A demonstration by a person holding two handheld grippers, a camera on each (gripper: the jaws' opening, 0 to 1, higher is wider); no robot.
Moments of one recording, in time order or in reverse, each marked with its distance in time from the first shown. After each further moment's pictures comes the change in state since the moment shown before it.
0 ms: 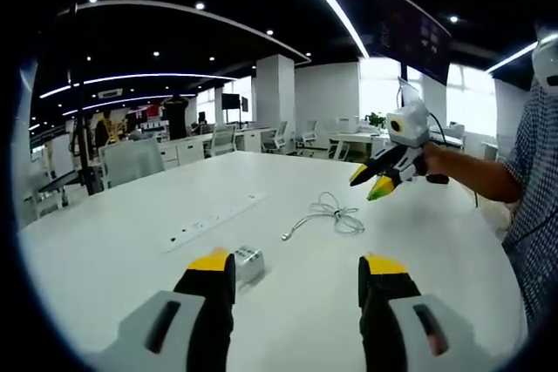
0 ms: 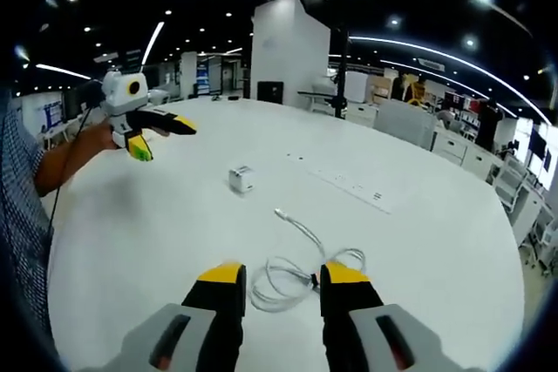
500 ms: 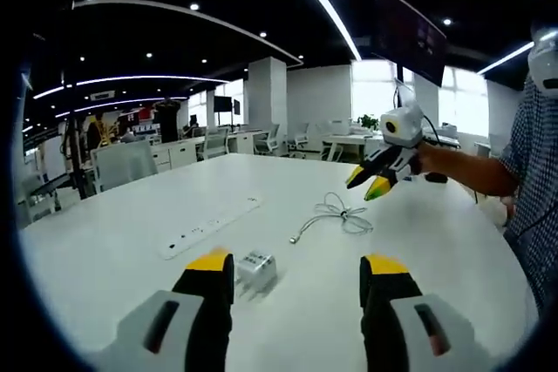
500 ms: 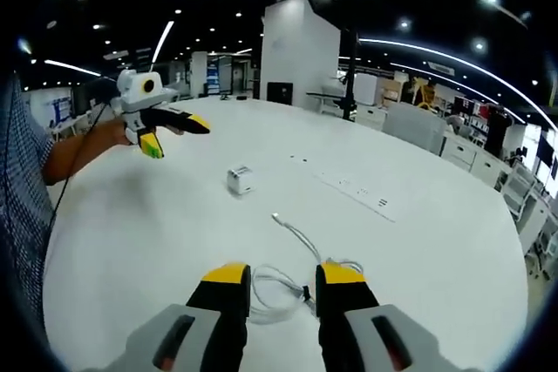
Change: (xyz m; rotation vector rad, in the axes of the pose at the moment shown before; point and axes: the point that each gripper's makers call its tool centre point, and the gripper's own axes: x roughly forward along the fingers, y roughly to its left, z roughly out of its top) left arm 0.017 0.017 -0.003 0.015 -0.009 -0.043; right arm 0.016 -0.008 0.003 -0.034 -0.007 0.049
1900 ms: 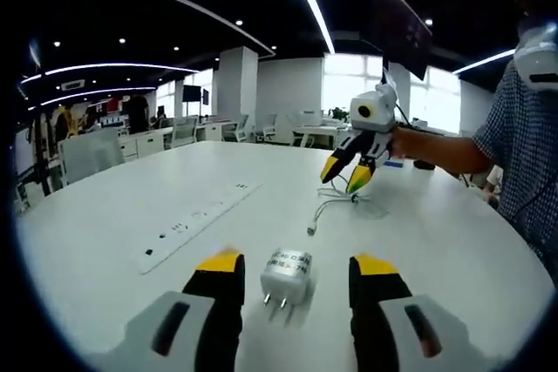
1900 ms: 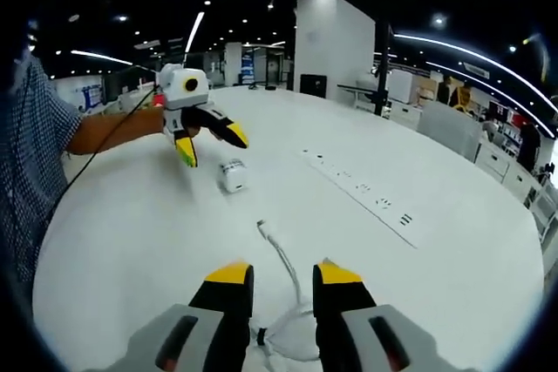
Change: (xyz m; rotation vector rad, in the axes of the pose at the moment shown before) left arm 0.061 0.039 -0.028 0.002 0.031 -0.197; right arm 0.060 -0.032 0.004 -0.072 0.032 0.171
